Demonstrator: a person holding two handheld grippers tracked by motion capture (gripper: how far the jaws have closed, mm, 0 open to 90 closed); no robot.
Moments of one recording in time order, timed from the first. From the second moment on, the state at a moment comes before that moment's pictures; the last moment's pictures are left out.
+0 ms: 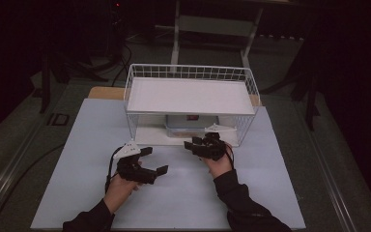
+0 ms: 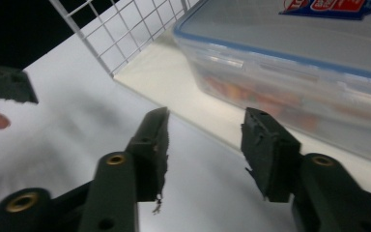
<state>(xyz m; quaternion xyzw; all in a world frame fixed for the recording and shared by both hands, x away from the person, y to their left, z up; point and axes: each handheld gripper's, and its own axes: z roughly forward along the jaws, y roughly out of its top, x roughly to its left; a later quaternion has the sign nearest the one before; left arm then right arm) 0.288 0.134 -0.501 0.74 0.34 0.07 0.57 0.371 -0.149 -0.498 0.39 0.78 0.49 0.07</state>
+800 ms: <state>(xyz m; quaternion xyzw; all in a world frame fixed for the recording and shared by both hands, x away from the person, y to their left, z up) 0.257 0.152 -0.481 0.76 0.32 0.08 0.57 0.289 -0.207 -0.481 0.34 0.77 0.53 0.10</state>
